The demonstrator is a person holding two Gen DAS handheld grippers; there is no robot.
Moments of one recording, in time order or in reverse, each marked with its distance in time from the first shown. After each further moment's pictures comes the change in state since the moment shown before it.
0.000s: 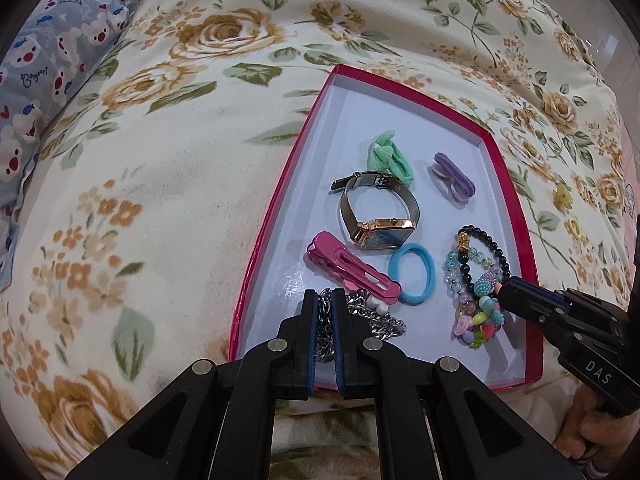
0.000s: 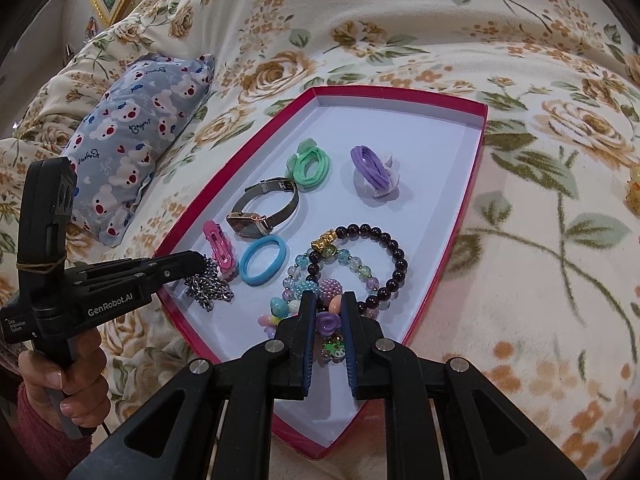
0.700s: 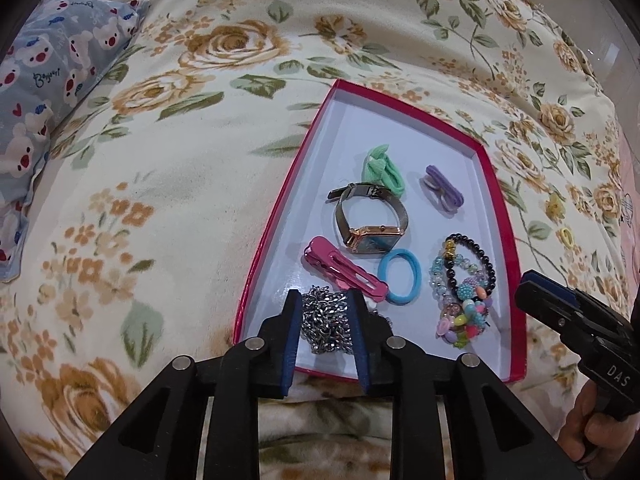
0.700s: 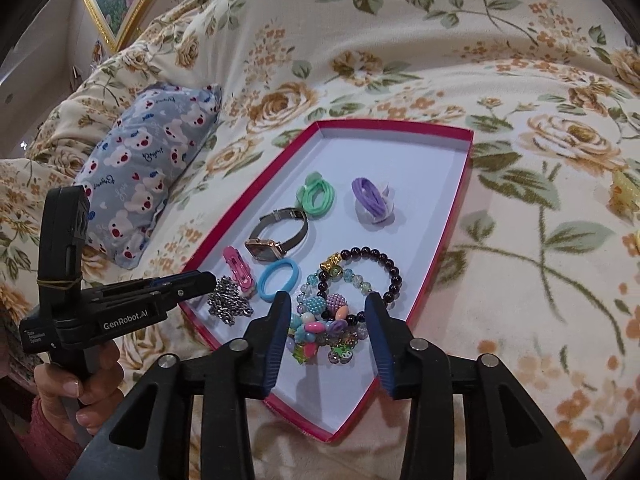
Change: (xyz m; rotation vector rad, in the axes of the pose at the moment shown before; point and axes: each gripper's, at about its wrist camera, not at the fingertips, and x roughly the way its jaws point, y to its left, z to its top) left arm -0.023 -0.002 -0.008 -0.019 -0.041 -0.003; right arm -0.031 0.000 -0.001 0.030 -0.105 0.031
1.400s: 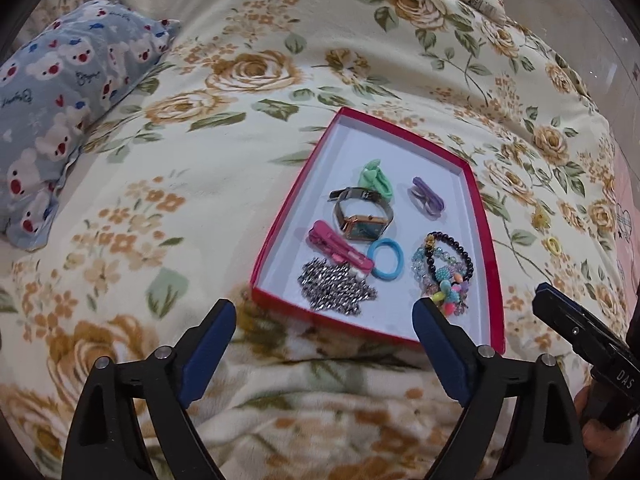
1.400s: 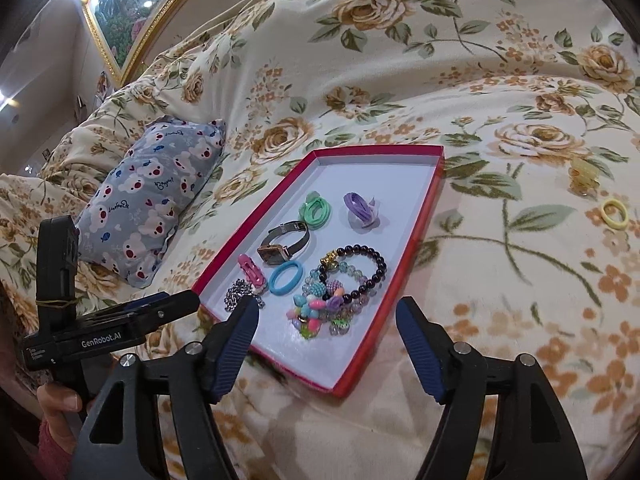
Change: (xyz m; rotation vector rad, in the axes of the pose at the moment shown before) left arm -0.056 0.001 -0.048 -0.036 -0.109 0.023; right arm -0.042 -0.001 -0.031 0.028 -0.132 -0.006
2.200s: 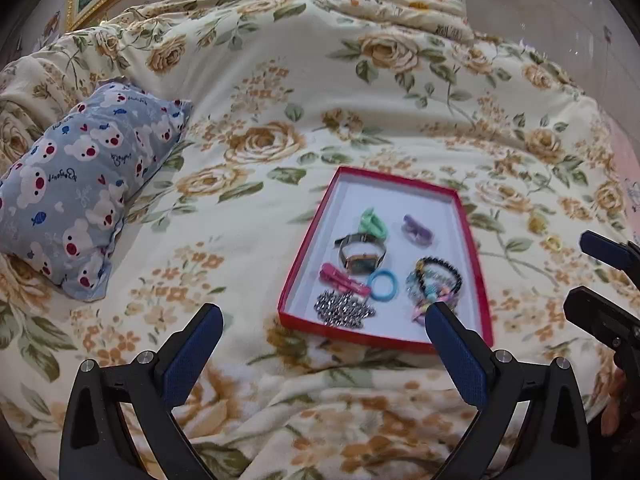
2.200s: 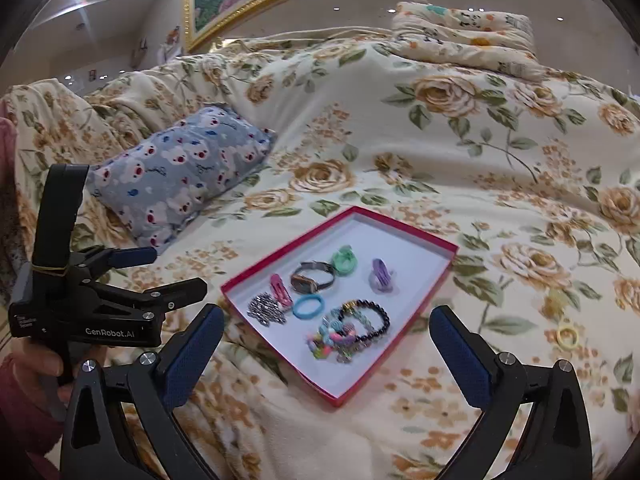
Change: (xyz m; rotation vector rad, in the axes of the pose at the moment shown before) left arm -0.073 -0.037 -0.028 0.153 -0.187 0.131; right arm -0.049 0.055 0.005 -0.322 -0.105 -0.058
